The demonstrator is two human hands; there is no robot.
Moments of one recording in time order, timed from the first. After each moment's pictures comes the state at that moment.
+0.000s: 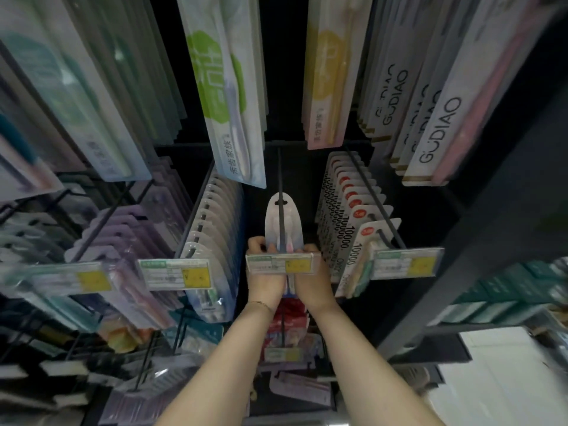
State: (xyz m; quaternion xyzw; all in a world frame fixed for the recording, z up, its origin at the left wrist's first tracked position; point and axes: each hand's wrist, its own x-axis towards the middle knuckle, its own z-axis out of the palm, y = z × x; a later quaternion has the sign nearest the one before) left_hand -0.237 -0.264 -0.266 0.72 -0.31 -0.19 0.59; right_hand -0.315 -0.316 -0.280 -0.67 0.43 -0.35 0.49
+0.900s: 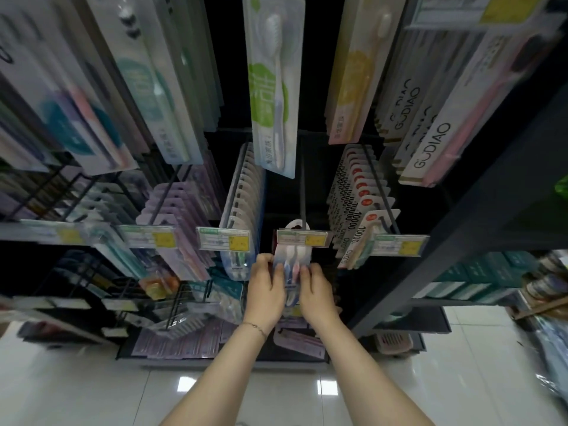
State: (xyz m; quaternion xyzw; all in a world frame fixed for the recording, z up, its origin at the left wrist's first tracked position) left_hand -0.265 -0.153 -0.243 0.75 -0.35 -0.20 0.53; right_hand -0.359 -0.214 -0.245 -0.71 0.44 -0.26 0.48
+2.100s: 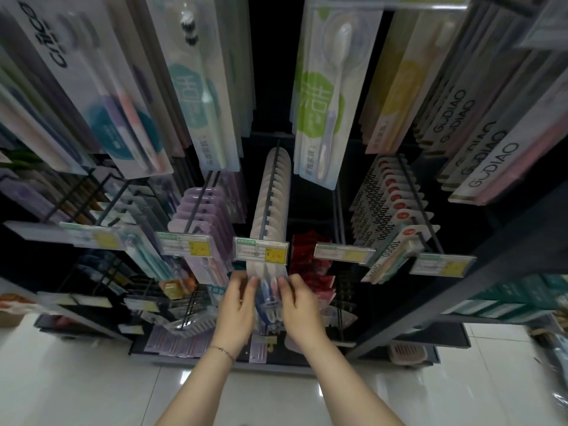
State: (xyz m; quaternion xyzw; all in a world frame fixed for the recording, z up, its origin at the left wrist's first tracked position) left_hand -0.203 -0.084 -0.231 0.73 -0.30 -0.23 0.56; right_hand -0.298 -0.170 -0.254 -0.74 0.41 -0.24 0.49
